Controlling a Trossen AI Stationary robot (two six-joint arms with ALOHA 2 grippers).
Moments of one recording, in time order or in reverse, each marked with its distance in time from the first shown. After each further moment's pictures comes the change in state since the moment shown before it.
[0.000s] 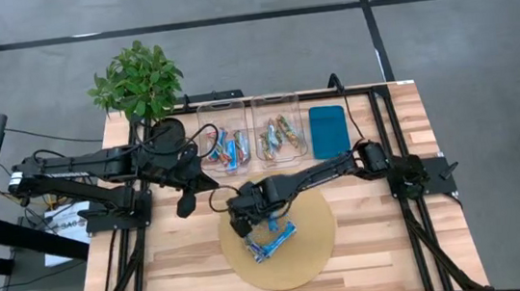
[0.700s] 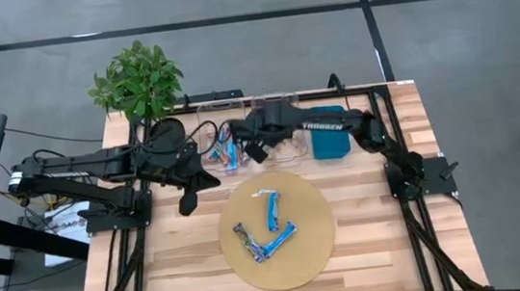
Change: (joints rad) left arm 0.000 -0.001 0.000 0.044 -0.027 -0.039; right arm -0.316 -0.045 0.353 -0.633 0.366 -0.434
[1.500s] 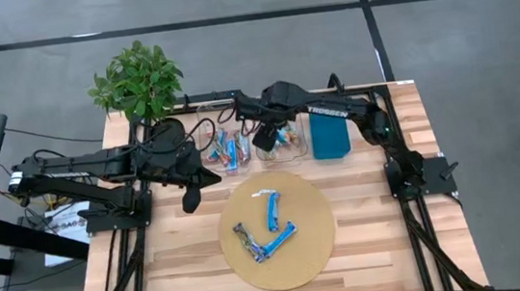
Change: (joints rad) left arm 0.001 0.001 0.000 0.011 -0.060 -0.093; right arm -0.106 -0.045 -0.003 0.045 -0.086 -0.377
